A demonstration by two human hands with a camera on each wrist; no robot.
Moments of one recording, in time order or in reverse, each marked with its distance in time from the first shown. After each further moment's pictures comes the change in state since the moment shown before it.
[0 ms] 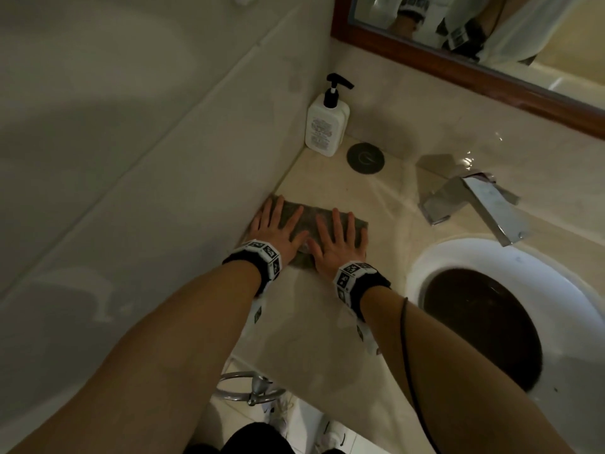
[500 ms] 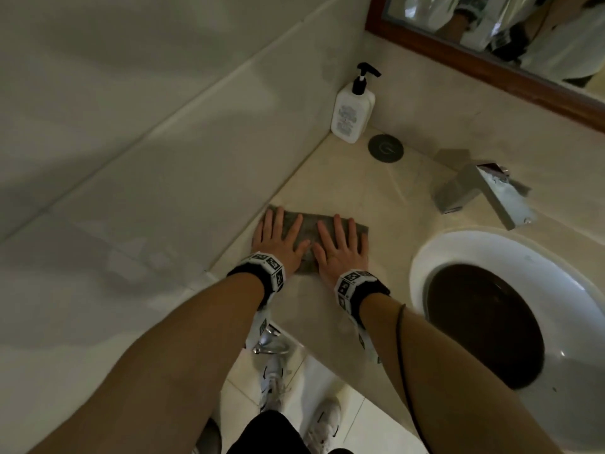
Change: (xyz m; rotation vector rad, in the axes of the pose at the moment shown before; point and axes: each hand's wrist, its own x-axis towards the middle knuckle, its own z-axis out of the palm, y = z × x) left_hand -0.091 0.009 0.036 -0.032 0.028 -0.185; right_hand -0.063 -0.007 0.032 -0.062 0.039 -0.128
